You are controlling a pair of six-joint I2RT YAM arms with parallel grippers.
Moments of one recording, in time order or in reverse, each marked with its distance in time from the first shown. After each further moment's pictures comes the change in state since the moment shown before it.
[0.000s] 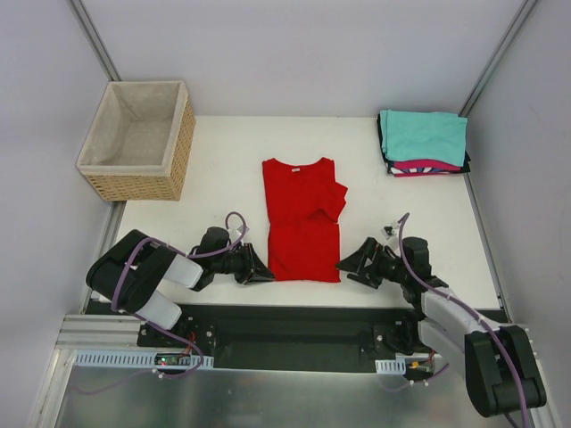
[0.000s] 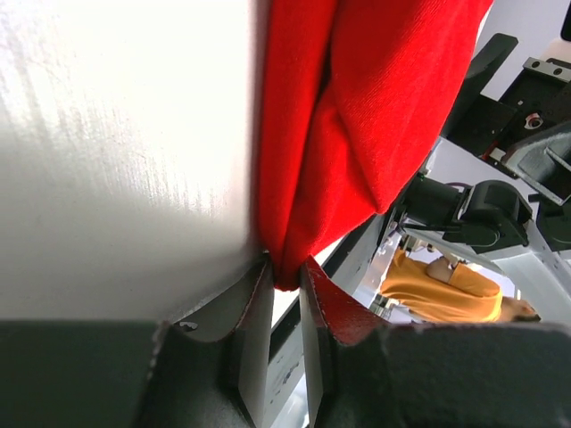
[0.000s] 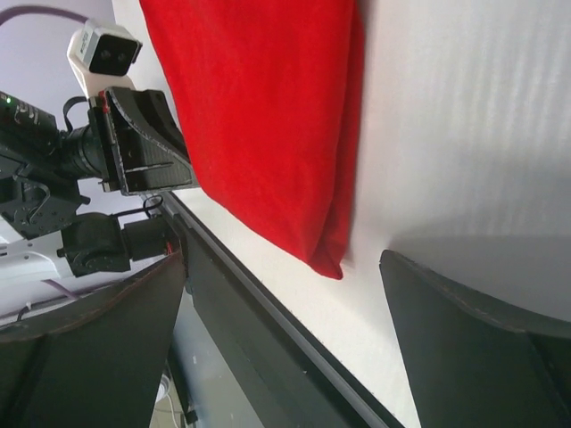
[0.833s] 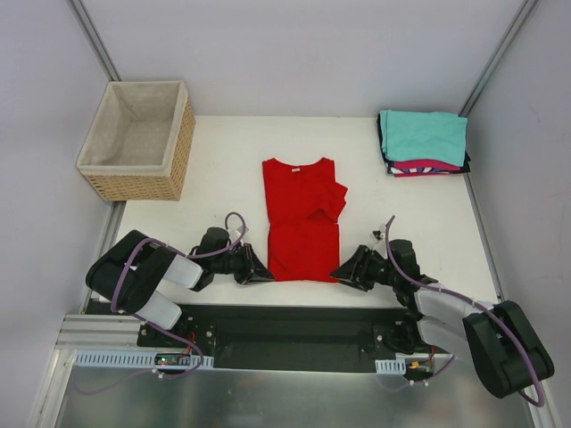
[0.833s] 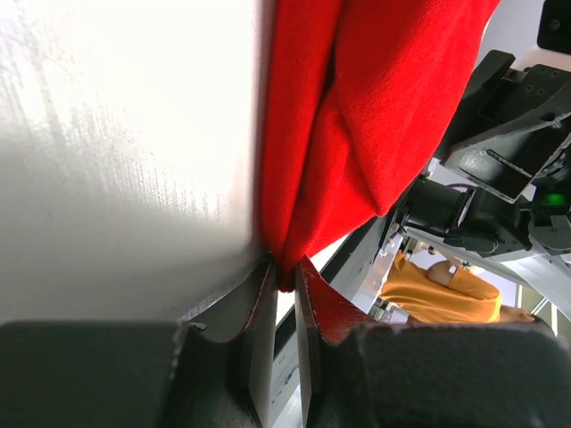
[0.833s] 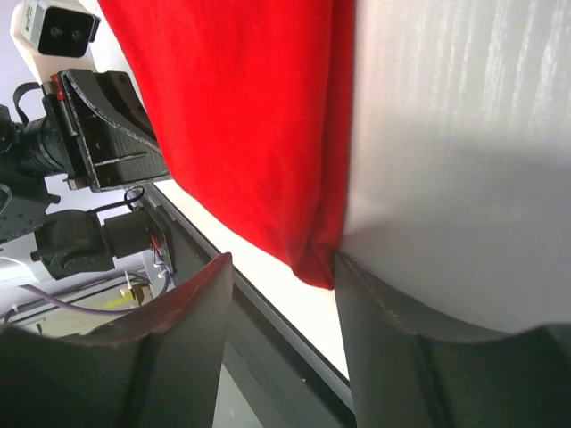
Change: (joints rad) left arm 0.001 -0.005 -0.002 -0.009 -0.007 0.002; right arm 0.189 0.131 -0.013 0.138 0.127 0.105
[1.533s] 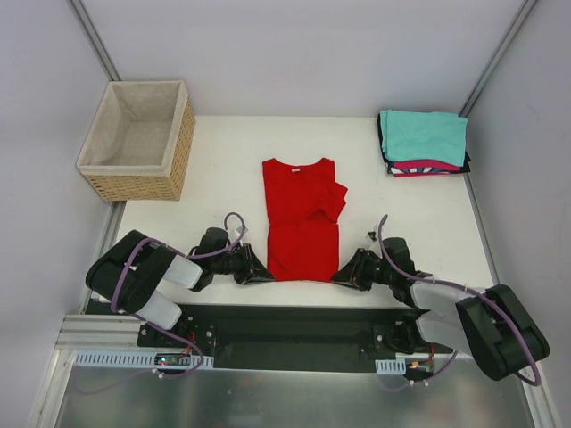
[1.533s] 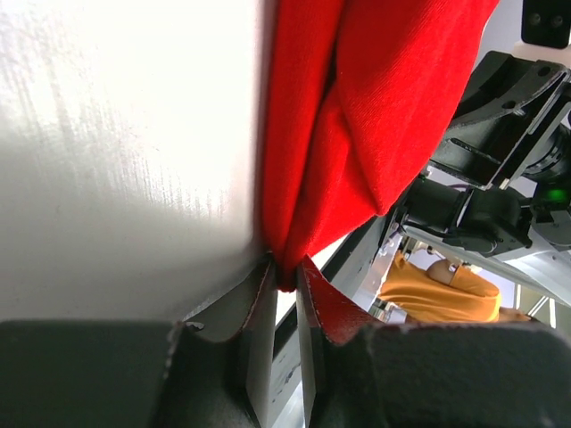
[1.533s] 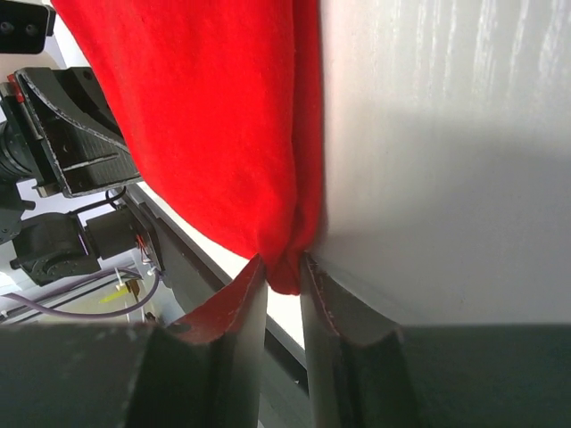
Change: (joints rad) left arm 0.007 0.000 -0.006 0.006 0.001 0.002; right arm 0.034 0.100 0.031 -0.008 0.024 0.000
